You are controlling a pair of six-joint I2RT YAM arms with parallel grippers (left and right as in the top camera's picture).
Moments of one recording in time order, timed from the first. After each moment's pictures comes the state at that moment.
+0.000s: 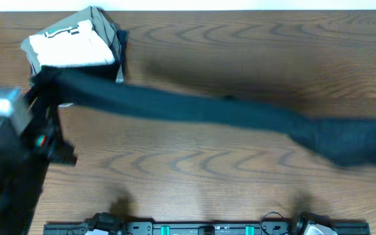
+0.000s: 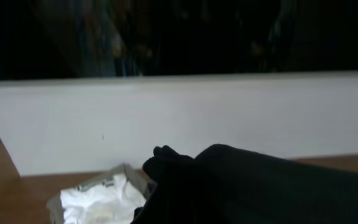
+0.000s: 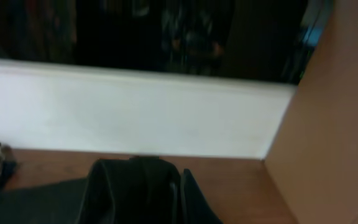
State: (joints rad) left arm -0.22 0.84 1.75 -0.95 -0.09 -0.05; right arm -0.30 1.05 2.52 -1.51 -0.21 -0.10
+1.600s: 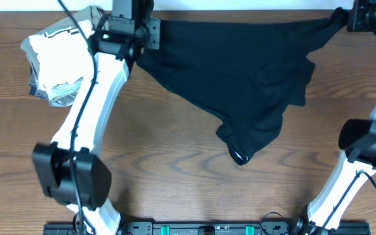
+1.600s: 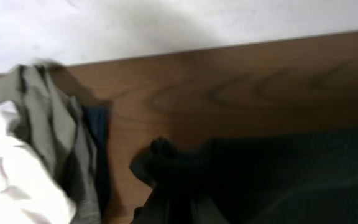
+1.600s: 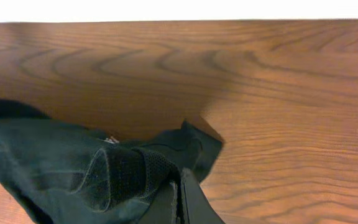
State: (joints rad) left arm -0.22 1.85 1.75 -0.64 -0.05 -0.06; right arm -0.30 2.25 2.64 -1.39 -0.36 -0.21
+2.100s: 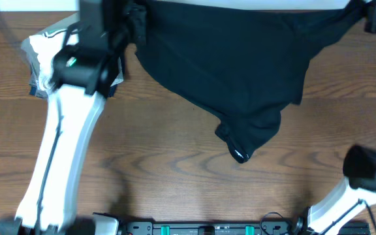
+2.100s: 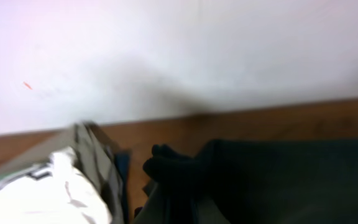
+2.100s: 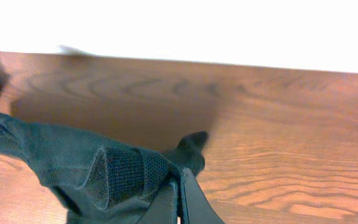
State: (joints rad) left arm -0.22 1.52 1.75 -0.66 -0.05 -0.06; right arm -0.30 1.93 2.64 -1.47 -0.37 -0.21
